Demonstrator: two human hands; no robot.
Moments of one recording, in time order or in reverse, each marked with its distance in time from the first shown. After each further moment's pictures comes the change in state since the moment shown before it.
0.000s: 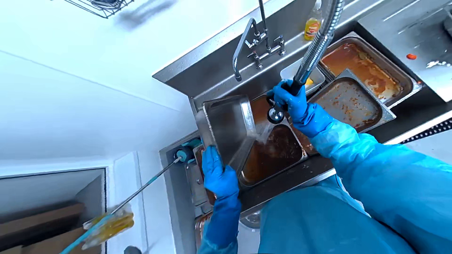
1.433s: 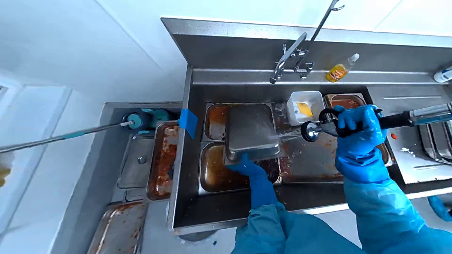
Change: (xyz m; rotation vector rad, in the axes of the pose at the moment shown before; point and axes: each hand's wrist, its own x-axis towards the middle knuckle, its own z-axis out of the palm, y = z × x) left_hand -0.065 0.074 0.218 -0.746 0.474 -1.451; right_hand 0.024 -0.033 -0.038 -0.085 0.003 -0.146
